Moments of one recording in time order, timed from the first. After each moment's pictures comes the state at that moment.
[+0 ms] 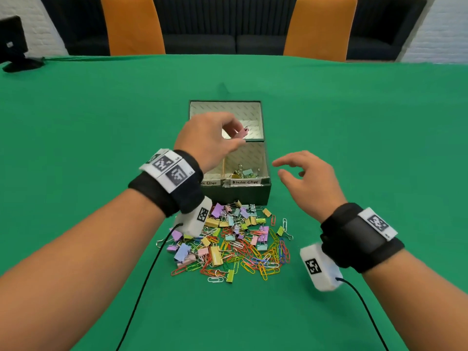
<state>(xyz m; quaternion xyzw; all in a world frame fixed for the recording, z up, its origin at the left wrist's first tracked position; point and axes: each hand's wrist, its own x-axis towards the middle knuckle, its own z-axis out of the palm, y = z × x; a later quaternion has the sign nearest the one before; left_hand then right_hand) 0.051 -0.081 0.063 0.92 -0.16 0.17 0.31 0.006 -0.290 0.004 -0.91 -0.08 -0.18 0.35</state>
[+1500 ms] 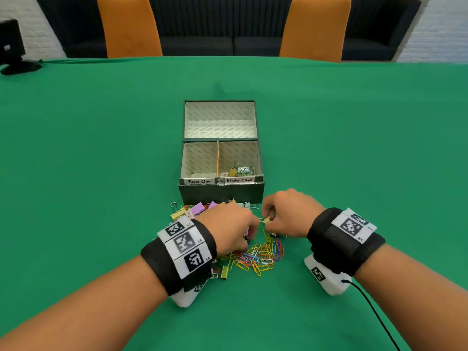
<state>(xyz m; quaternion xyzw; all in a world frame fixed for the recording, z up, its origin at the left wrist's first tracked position) -0.028 -0.113 -0.003 0.94 -0.30 -0.16 0.05 -0.006 -0.283 -0.017 -0.98 -0.14 0.13 0.10</state>
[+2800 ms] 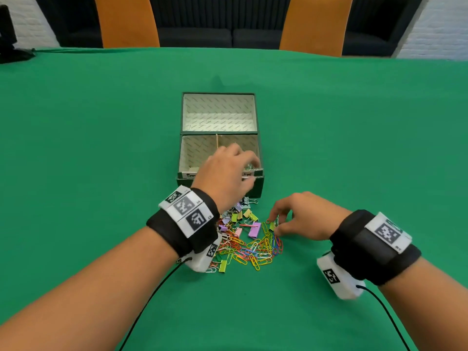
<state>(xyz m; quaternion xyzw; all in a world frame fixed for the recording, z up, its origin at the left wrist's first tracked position) 0.009 -0.113 0.013 0.95 -0.22 0.10 0.19 -0.021 -0.307 -0.007 -0.96 -0.15 0.20 0.13</state>
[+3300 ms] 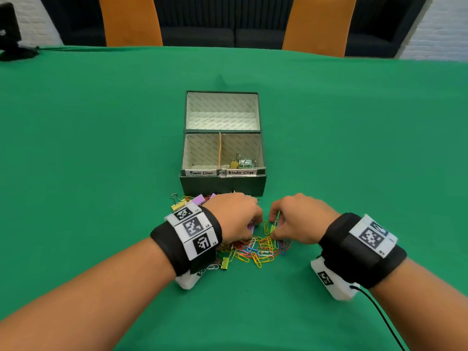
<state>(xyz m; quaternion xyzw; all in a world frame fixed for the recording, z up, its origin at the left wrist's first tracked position) -0.018 -0.119 -0.017 0.93 -0.35 -0.11 0.02 -0.027 -0.291 -0.018 -0.98 -0.13 0.17 0.06</state>
